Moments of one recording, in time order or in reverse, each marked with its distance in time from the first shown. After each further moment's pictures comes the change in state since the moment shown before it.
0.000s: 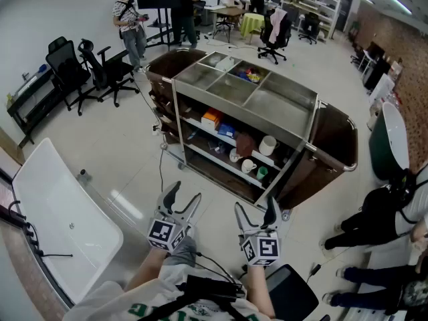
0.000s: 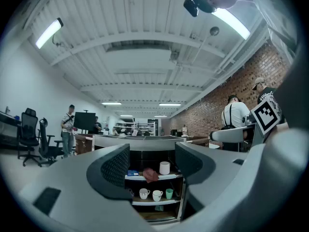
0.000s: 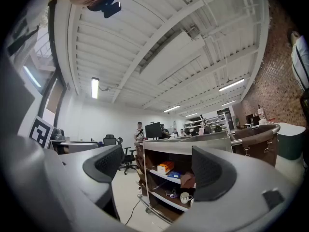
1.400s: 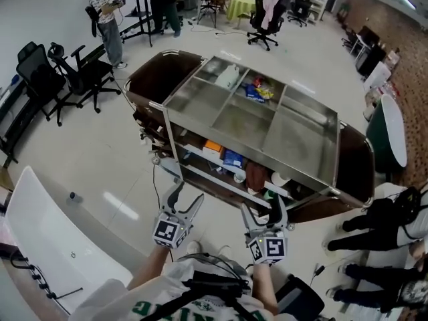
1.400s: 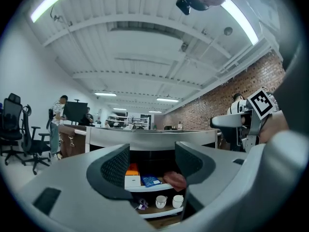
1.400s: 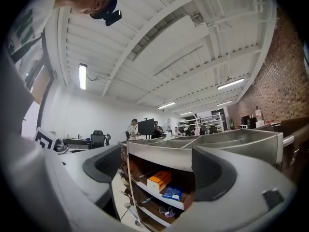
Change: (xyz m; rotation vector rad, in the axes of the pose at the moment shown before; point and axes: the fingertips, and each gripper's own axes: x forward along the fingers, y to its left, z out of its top) left arm 0.192 0.201 -0.062 -0.034 0.075 -0.100; right arm 0.262 -0.014 -0.023 -0.020 0.035 -0.070
